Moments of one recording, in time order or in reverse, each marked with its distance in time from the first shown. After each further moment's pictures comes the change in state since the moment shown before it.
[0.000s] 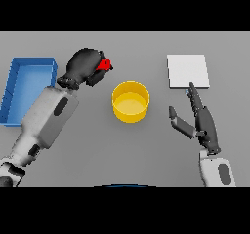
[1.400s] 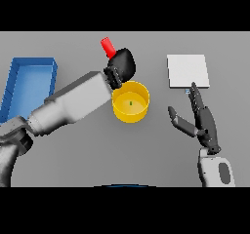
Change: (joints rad) left arm -0.431 -0.006 -0.598 0.250 -0.572 -0.398 -0.133; right arm -0.010 0.025 -0.028 0.026 -0.055 0.006 0.028
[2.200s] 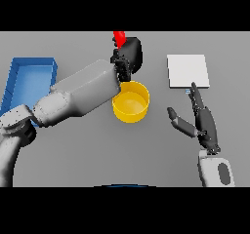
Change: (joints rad) left arm -0.146 -0.016 -0.087 0.052 -0.103 -0.039 -0.052; right arm 0.002 -0.006 0.008 -0.009 0.030 -0.015 -0.011
